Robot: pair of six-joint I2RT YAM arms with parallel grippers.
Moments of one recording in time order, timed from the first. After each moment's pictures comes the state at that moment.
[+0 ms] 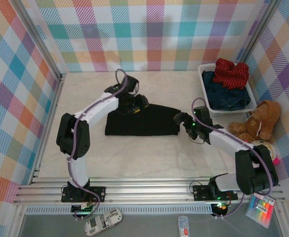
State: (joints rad) left arm -0.51 1.91 1.59 -0.69 0.22 -0.82; right arm 0.30 1.36 0.65 -0.11 -0.23 0.99
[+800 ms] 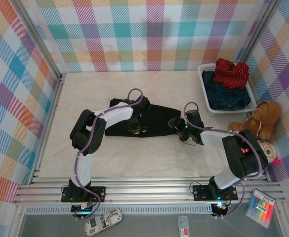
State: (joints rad) left arm -0.63 2.06 1.50 -0.84 0.11 -0.81; right arm 0.37 1.55 0.60 0.15 -0.28 1.18
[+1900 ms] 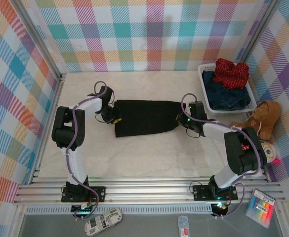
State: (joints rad) left arm -0.21 2.01 1.37 -0.68 0.30 -0.66; right arm 0.29 1.59 0.75 0.03 -0.19 0.69
